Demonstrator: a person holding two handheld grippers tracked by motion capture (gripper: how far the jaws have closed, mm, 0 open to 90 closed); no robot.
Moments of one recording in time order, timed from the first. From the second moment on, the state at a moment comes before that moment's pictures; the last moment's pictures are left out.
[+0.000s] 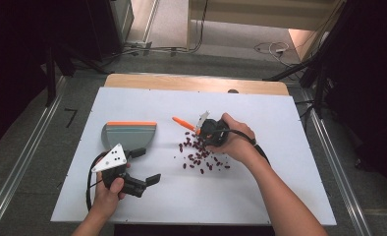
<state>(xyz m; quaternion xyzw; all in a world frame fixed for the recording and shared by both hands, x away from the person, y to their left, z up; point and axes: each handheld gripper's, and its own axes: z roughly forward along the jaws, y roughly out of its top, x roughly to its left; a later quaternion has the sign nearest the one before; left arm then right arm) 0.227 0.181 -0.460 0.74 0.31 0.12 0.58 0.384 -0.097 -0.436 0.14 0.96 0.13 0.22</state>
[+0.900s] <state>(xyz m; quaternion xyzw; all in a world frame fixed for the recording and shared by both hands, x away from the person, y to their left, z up) 0.224 0.181 -0.459 0.74 0.30 0.13 0.59 0.369 -0.058 -0.450 0.01 0.96 0.12 0.24</state>
